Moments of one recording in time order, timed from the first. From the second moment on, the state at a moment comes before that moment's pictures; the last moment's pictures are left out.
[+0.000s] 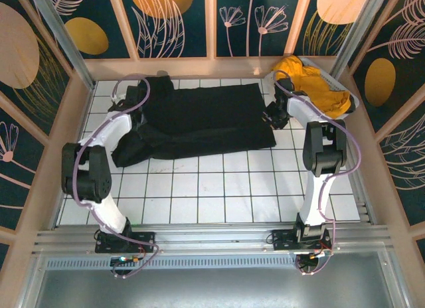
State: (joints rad) left arm -0.13 1.78 1.33 -0.58 -0.50 -0.57; right arm 0.14 2.04 1.59 -0.74 -0.12 0.85
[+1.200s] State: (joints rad) left arm 0.19 1.76 1.00 -0.48 -0.07 -0.79; right arm 0.19 1.88 1.18 -0.56 -0.08 0.73
